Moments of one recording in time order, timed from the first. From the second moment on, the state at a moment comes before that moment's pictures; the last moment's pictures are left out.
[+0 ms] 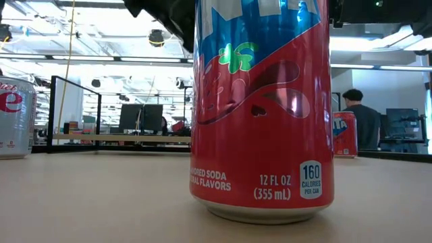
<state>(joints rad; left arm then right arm) -0.04 1.65 1.13 -0.01 -0.01 0.11 0.15 0.90 0.38 0.73 0.42 -0.55</state>
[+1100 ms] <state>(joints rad) -0.04 1.74 1.13 -0.06 -0.06 0.14 0.15 0.90 0.38 0.72 0.42 -0.55</state>
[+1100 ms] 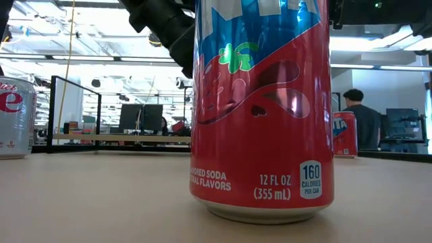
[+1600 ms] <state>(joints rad) -0.04 1.74 1.13 -0.06 -0.08 0.13 0.15 0.90 0.38 0.72 0.42 -0.56</state>
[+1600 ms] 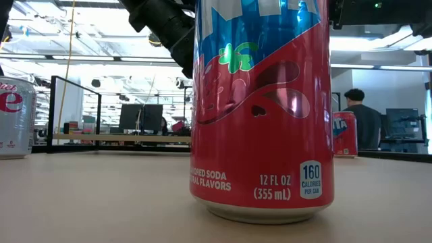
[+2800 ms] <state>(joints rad) 0.36 1.53 1.13 -0.24 -0.13 0.09 0.15 0.90 0.38 0.71 0.42 -0.56</state>
